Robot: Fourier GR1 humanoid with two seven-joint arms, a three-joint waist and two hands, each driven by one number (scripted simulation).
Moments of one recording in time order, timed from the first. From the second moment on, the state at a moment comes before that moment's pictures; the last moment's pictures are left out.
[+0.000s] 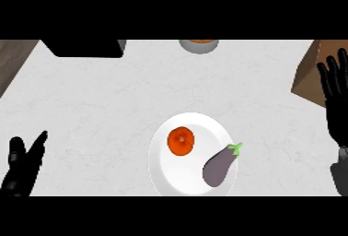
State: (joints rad) left arm 0.08 0.60 -0.22 -1.29 0.38 0.31 0.18; right arm -0.18 -0.43 -0.02 -1.63 -0.46 -0.17 -0.15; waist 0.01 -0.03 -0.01
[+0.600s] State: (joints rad) left arm 0.53 1.00 -0.25 -1.43 0.17 0.19 0.19; right arm -0.33 -0.57 0.16 -1.72 -0.32 -0.01 -0.10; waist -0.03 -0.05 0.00
